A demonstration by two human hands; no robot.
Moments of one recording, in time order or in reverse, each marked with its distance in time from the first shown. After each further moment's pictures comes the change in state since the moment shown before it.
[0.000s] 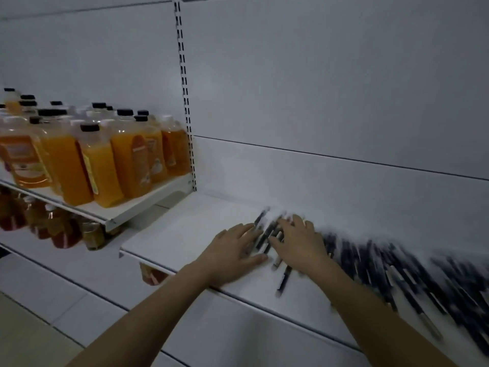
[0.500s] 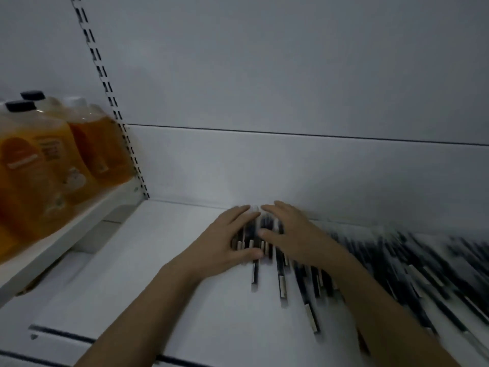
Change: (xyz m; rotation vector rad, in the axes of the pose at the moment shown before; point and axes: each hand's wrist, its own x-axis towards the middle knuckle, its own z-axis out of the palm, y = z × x) left_hand 0.105 -0.046 0.015 -0.352 -0.065 0.246; right_hand 0.063 0.029 0.003 0.417 -0.061 -0.036
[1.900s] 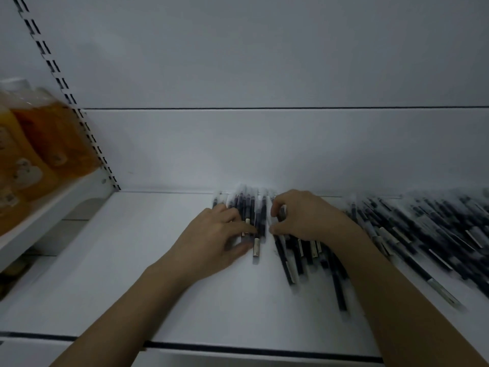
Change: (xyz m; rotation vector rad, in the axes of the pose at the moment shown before) left_hand -0.013 0.029 0.018 0.329 0.159 0.363; right_hand -0.035 0.005 -0.030 -0.219 -0.034 0.198
